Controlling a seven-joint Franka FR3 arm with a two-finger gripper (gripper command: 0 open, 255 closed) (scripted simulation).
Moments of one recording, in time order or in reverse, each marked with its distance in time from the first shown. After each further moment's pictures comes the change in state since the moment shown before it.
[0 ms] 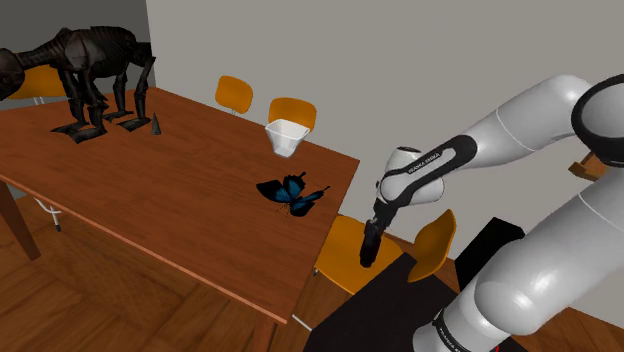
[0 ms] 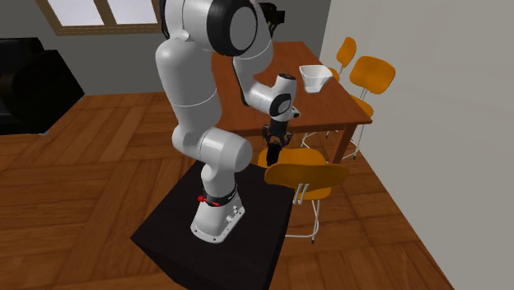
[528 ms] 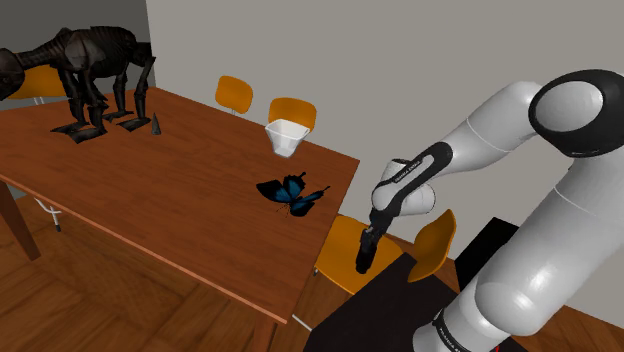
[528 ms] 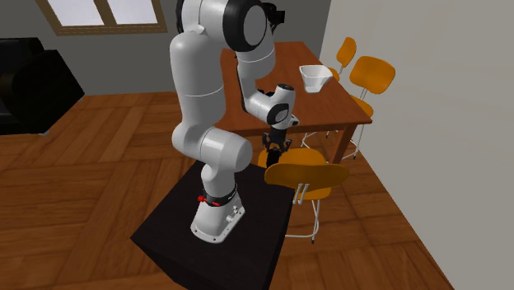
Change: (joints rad) arm 0.018 0.150 0.003 0.002 0.098 0.142 -0.073
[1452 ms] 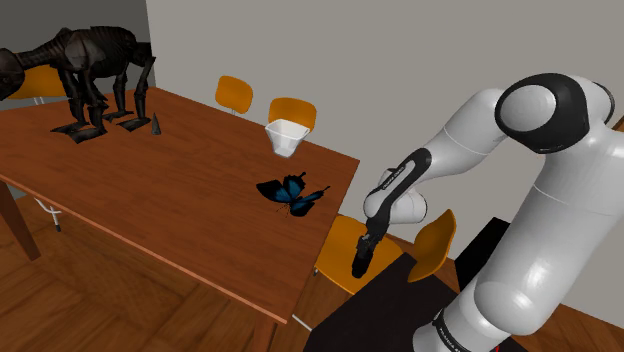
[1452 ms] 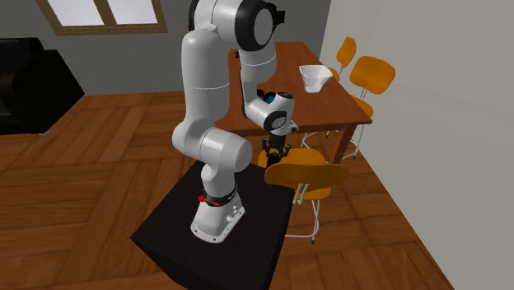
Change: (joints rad) arm -0.015 0.137 0.049 0.020 0.131 0.111 -0.094
